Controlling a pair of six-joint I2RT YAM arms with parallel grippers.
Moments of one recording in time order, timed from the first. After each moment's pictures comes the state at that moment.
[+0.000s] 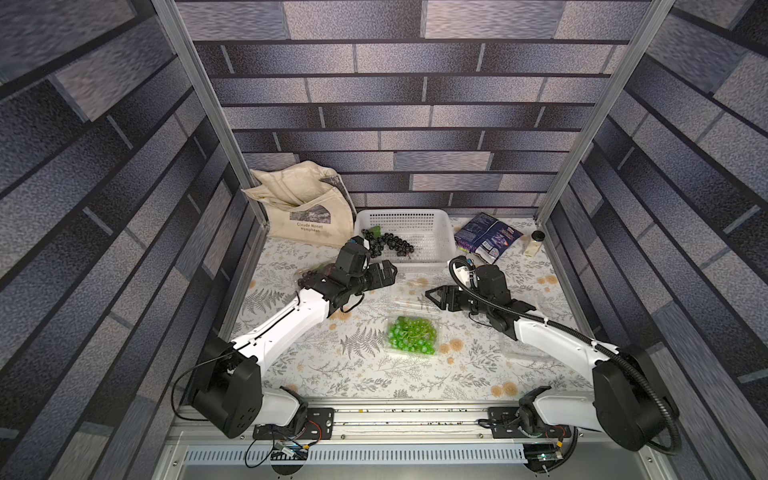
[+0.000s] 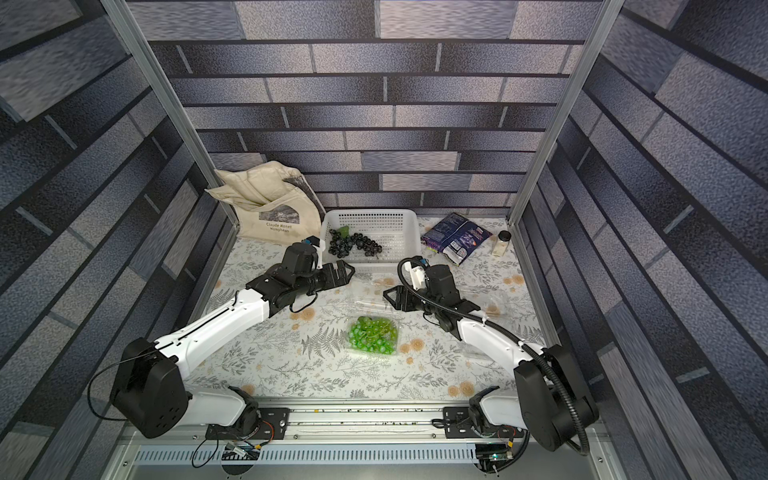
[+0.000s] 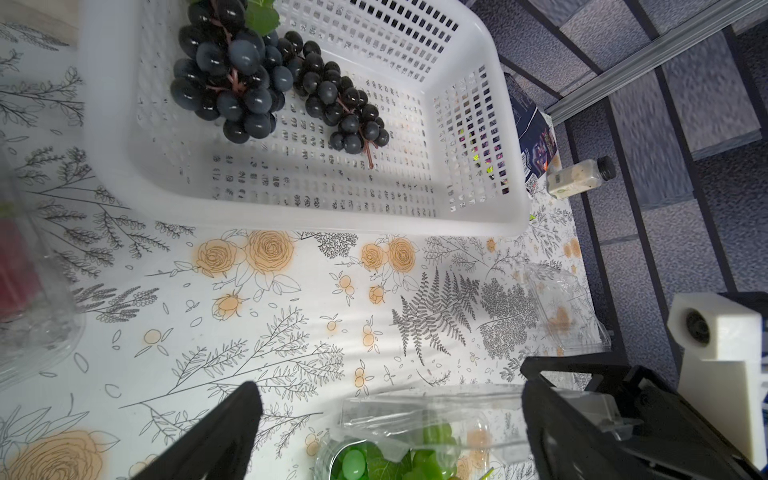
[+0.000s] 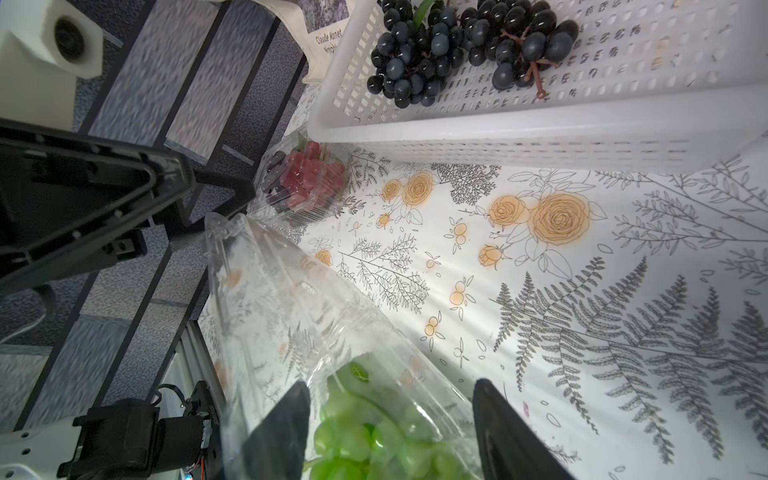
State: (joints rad) left arm -0.52 1.38 1.04 -0.30 0.15 -0.64; right arm 0.48 1.29 0.67 0.05 -0.50 0.48
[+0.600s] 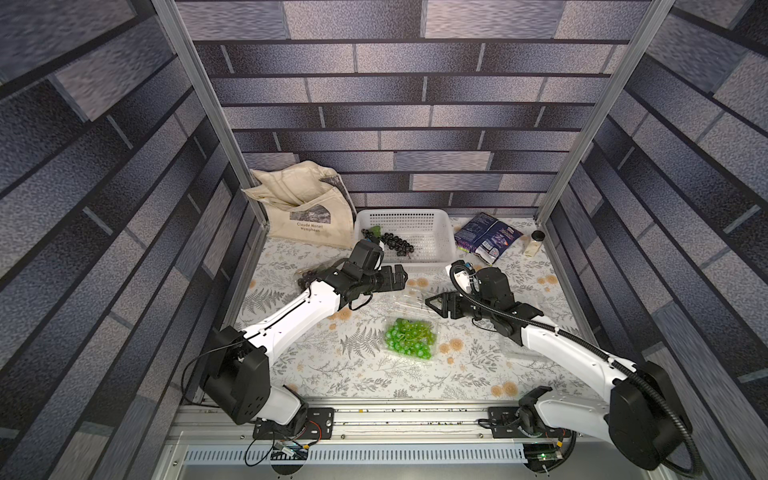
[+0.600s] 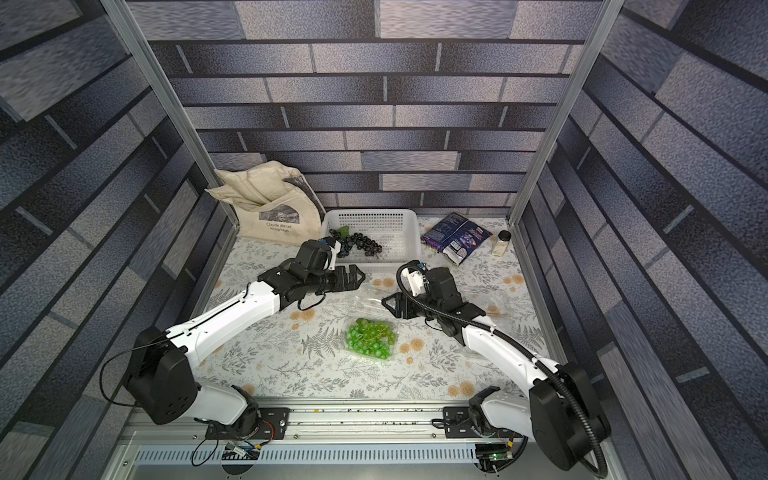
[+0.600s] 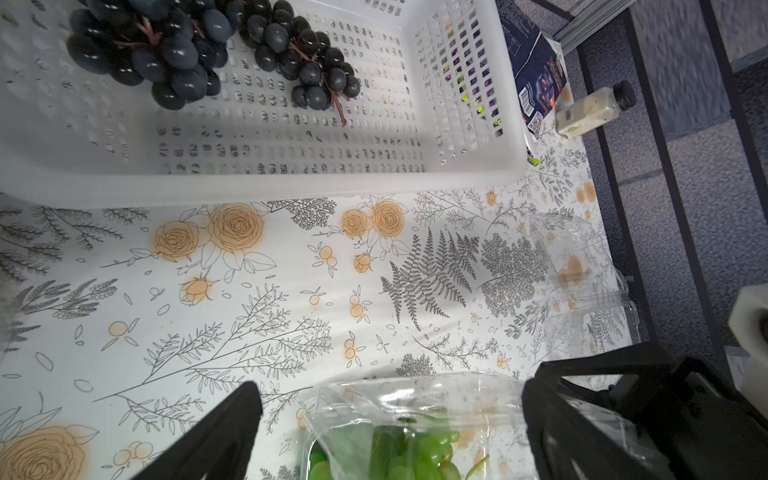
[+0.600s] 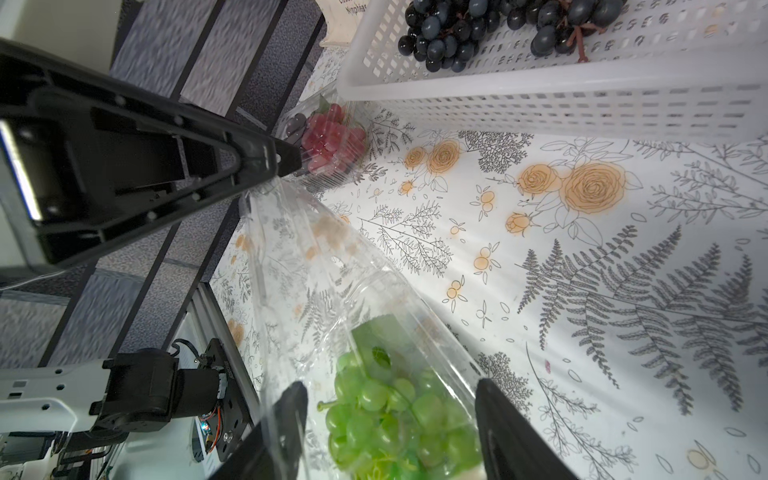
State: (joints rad) left arm -0.60 1.46 1.13 -0.42 0.16 -0.57; right arm 0.52 1.19 0.68 -0.10 -0.51 0.43
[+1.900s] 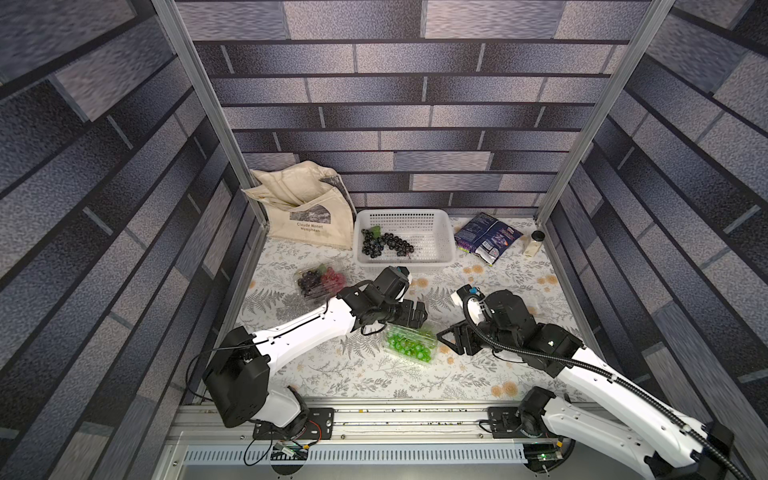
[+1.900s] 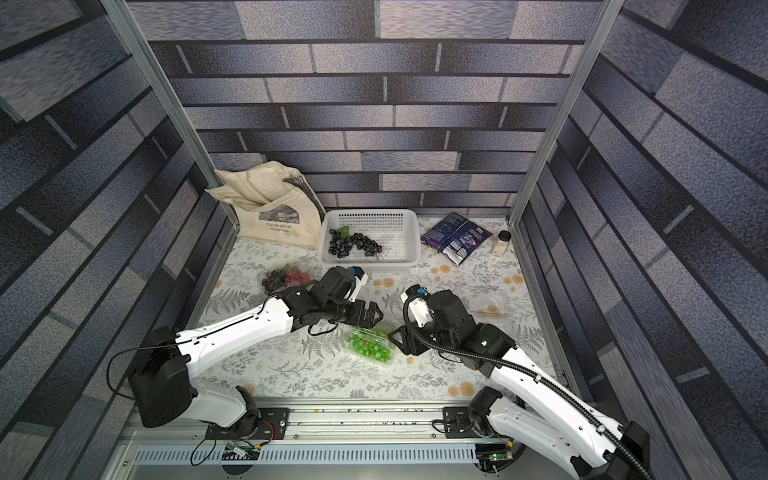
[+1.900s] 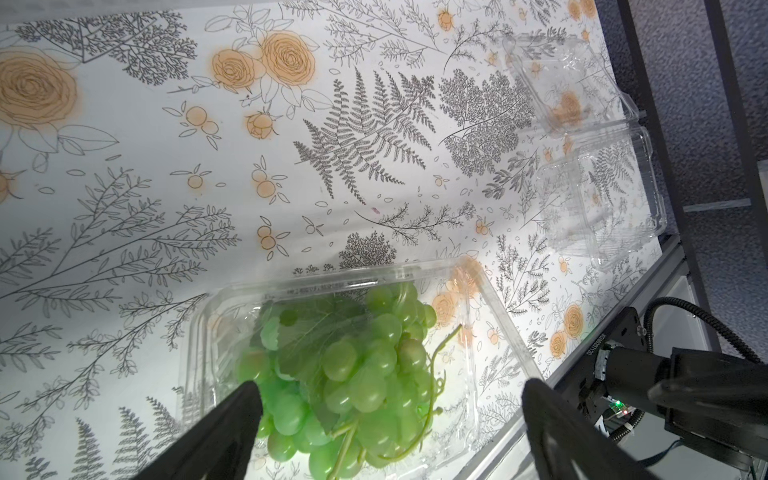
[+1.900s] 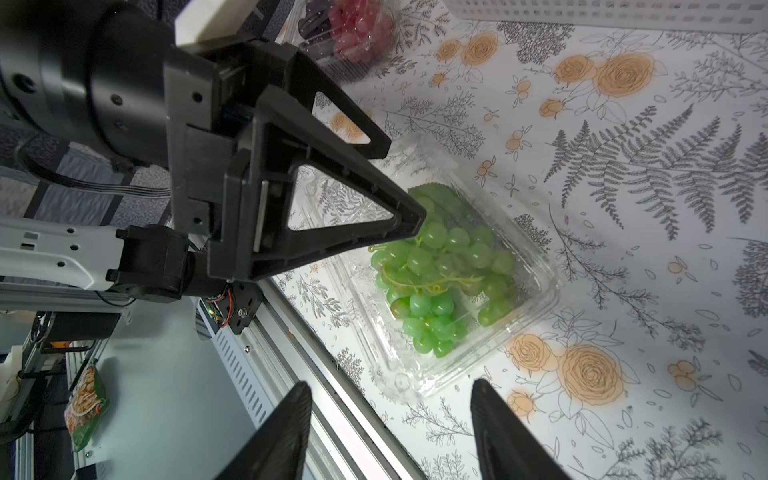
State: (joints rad) left arm -0.82 1.45 1.06 -0.50 0.18 -0.53; right arm 0.78 0.84 0.74 -0.64 -0.32 0.41
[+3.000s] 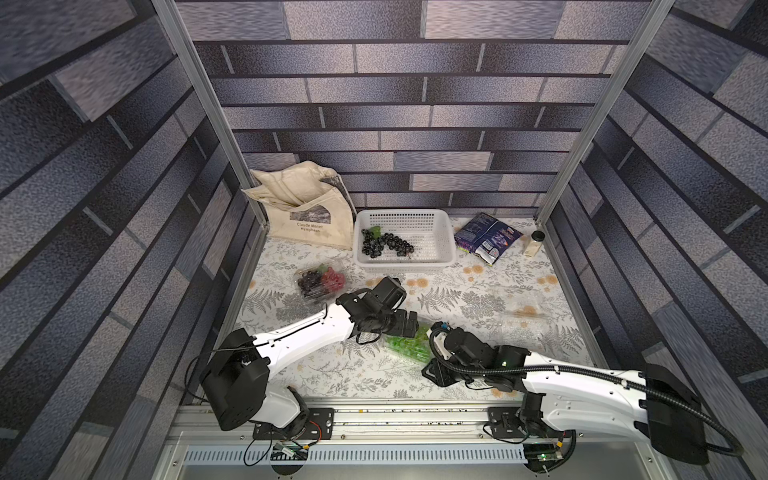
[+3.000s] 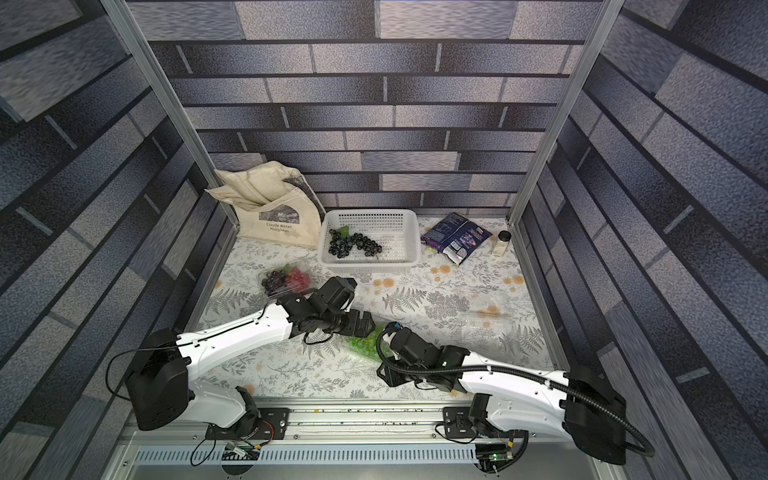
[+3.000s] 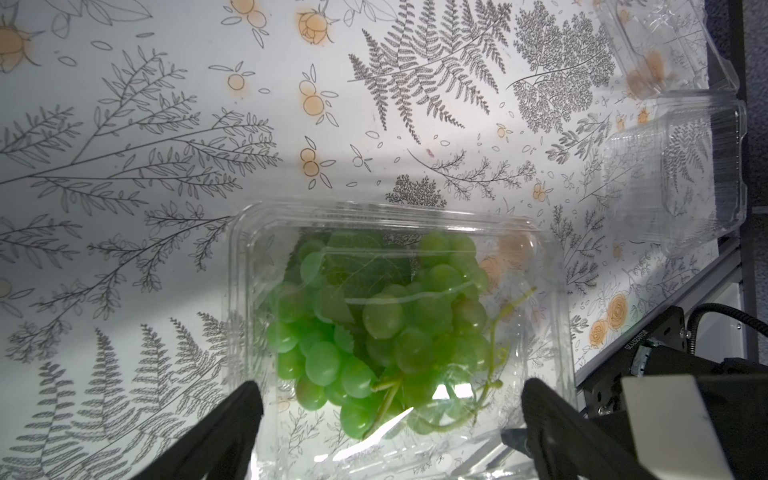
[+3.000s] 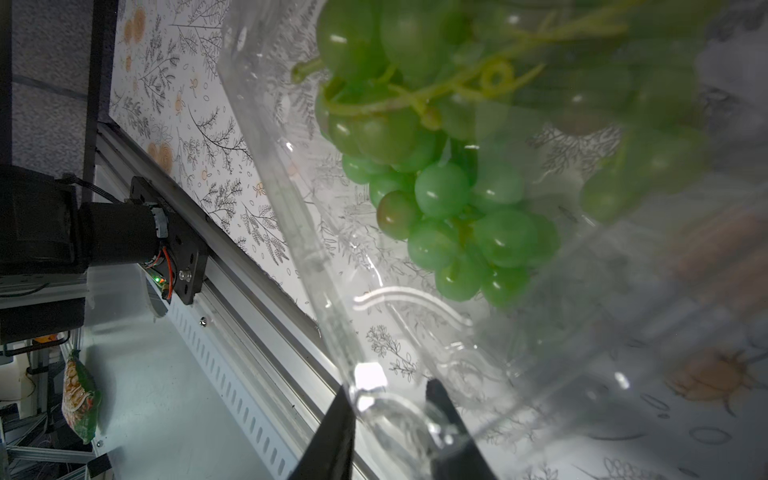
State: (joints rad) left arm -0.84 1.43 0.98 -0.55 0.15 -0.62; right arm 1.12 1.06 0.49 -0.31 -0.16 0.79
